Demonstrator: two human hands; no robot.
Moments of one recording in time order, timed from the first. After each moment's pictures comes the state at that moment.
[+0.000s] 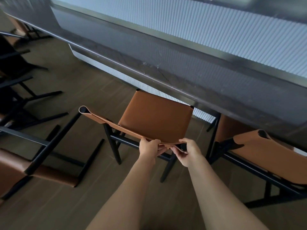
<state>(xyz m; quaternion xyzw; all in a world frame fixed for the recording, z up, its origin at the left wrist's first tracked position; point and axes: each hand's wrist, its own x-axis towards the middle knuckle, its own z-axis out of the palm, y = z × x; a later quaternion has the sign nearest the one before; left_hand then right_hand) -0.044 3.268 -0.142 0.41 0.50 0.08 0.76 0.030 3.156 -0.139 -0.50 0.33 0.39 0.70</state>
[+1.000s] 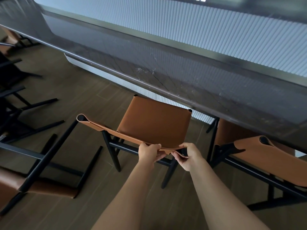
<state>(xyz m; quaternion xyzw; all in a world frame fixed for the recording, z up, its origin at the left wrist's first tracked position) -0.015 3.285 -0.141 0.45 0.51 0.02 0.73 0.059 3.163 -0.139 -0.53 0.35 0.40 0.66</state>
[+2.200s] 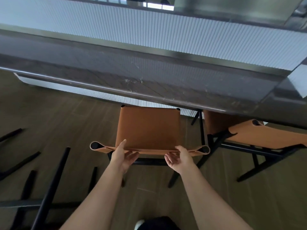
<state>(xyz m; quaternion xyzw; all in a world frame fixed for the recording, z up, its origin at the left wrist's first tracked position) -0.050 3.481 -0.136 0.32 0.48 -0.03 0.82 -0.003 3.274 -0.143 -0.41 0.45 0.26 0.75</state>
